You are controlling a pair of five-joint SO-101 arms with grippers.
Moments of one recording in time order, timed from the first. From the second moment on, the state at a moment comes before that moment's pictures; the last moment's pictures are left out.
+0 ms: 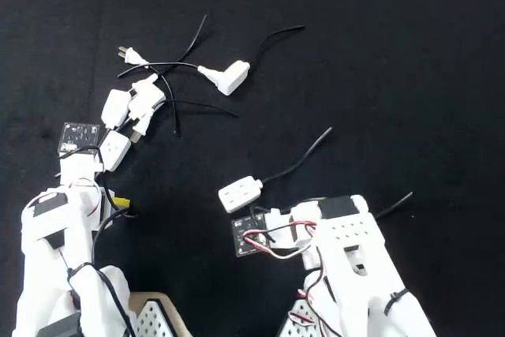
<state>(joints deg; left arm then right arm) -30.3 -36.5 73.8 37.8 -28.1 -11.3 -45.2 77.8 65.8 87.2</state>
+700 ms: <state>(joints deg) -30.3 -36.5 73.8 37.8 -28.1 -6.9 -44.4 72.2 44.9 76.1</state>
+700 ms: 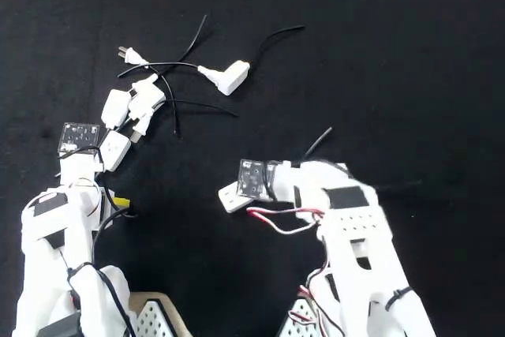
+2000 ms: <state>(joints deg) -30.3 -36.5 73.8 37.8 -28.1 -5.7 -12.8 55.6 50.2 76.0</state>
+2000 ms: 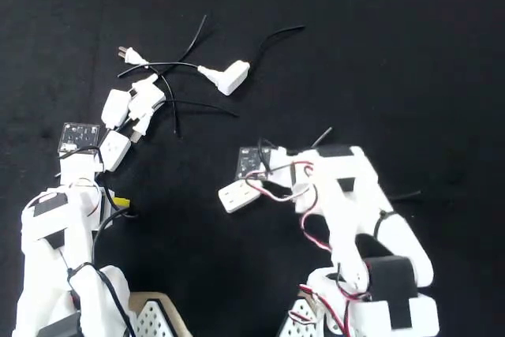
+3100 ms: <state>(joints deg) -30.3 -36.5 73.8 37.8 -28.1 -5.5 -7.8 47.3 57.7 79.2</state>
